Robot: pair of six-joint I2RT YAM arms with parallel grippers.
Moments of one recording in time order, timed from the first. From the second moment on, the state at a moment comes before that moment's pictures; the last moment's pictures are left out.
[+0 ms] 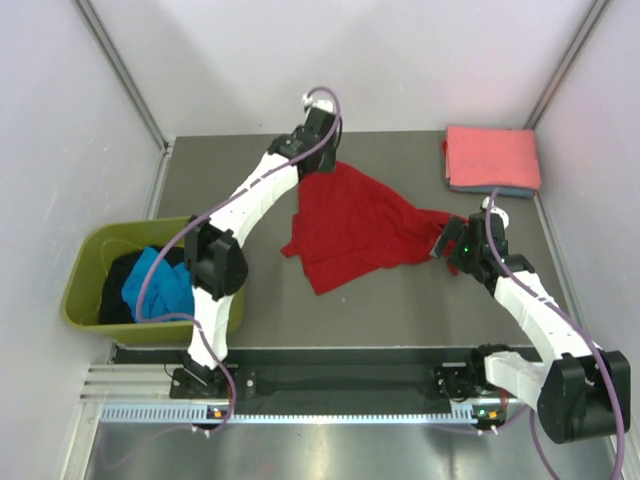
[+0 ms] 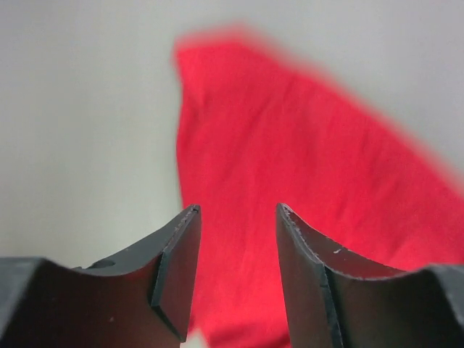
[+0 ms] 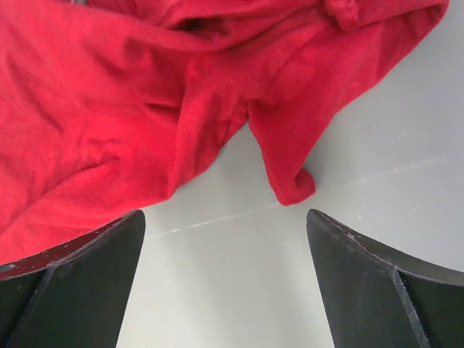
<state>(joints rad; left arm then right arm) -0.56 2.13 2.17 -0.71 -0.39 -0.33 0.14 1.04 0.64 -0.39 0.10 0.57</state>
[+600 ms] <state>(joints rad) -0.73 1.57 1.11 -0.69 -0.09 -0.66 0.13 1.06 0.60 -0.39 0.09 0.58</state>
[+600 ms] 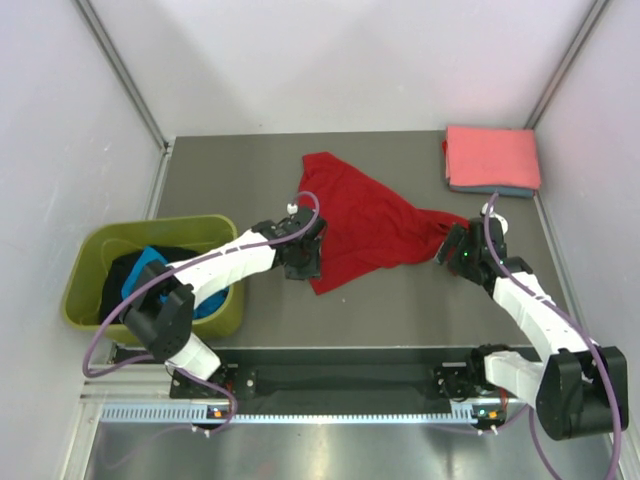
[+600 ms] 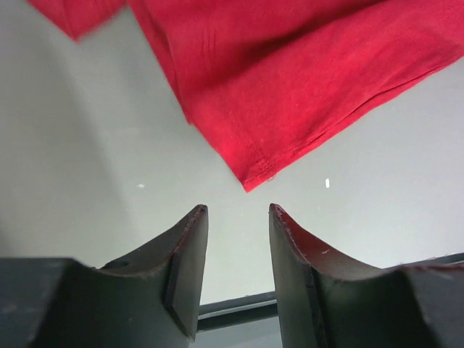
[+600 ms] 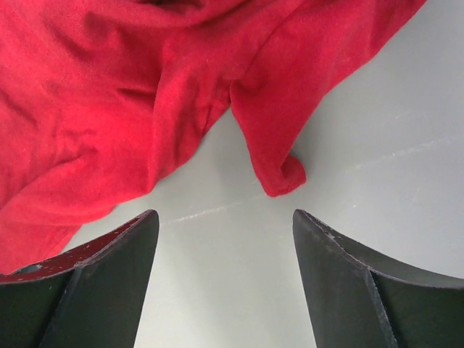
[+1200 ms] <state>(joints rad) -0.74 1.63 0.91 -0.41 -0.03 -0.85 0.13 1.04 0.58 -0.37 0.06 0.59</state>
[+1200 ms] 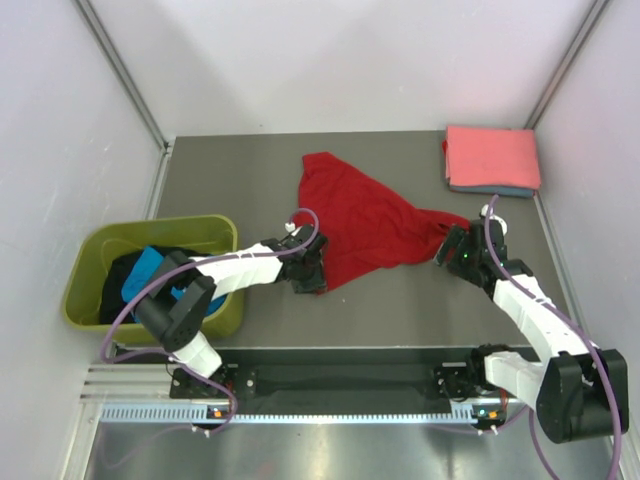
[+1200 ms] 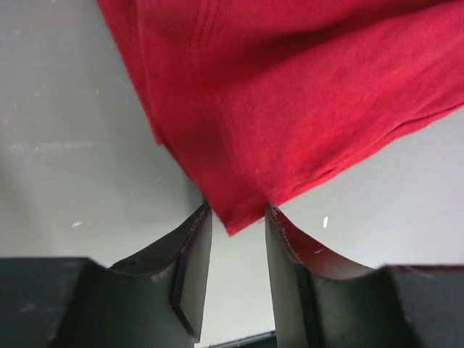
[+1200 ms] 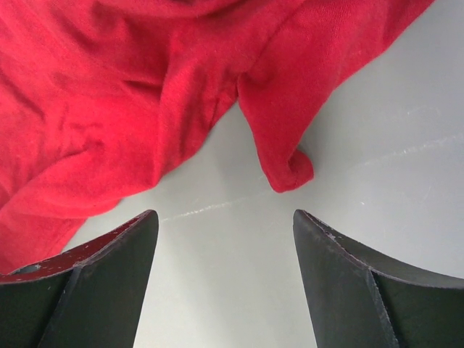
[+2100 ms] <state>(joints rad) -0.74 1.39 1.18 -0.73 -0.26 -0.73 0.12 1.10 0.58 -0.35 0.10 0.60</state>
